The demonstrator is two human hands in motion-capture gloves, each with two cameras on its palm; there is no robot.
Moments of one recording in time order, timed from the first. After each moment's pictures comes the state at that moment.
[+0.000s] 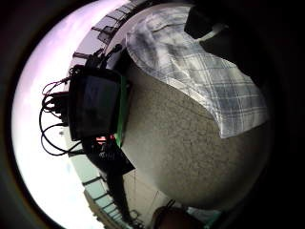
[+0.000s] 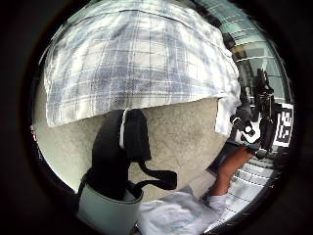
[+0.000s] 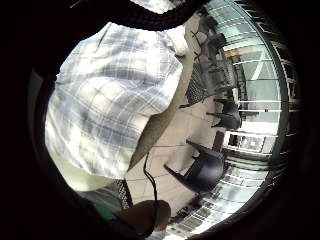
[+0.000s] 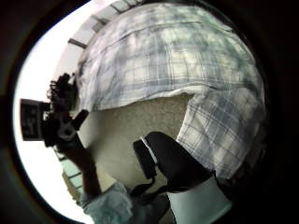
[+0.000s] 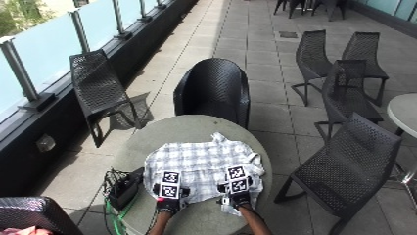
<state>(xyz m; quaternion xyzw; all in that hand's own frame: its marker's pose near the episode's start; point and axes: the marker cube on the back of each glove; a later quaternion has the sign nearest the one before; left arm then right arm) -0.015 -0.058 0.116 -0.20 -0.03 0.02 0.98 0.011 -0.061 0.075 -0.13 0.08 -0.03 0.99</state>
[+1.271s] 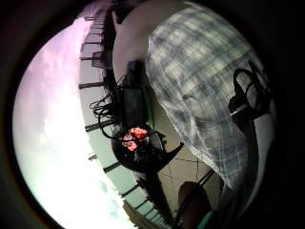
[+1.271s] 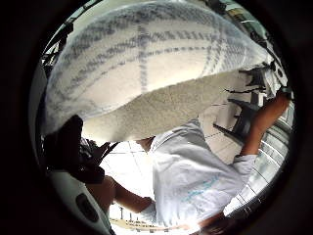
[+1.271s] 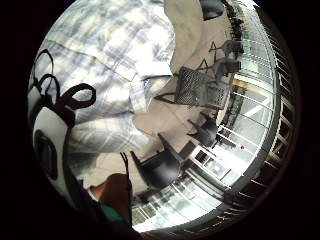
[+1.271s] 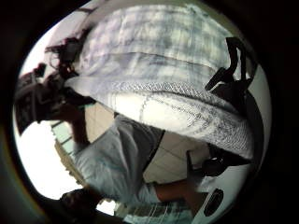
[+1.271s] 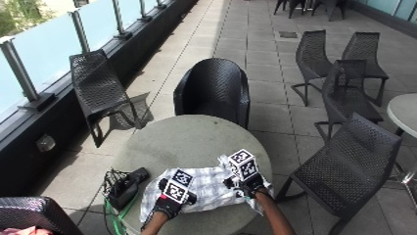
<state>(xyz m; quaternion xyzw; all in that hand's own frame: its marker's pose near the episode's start) 0.006 -0.024 -0.012 -0.20 -0.12 0.17 0.96 0.043 -0.085 -0.009 -0.23 0.10 -0.20 0.95</state>
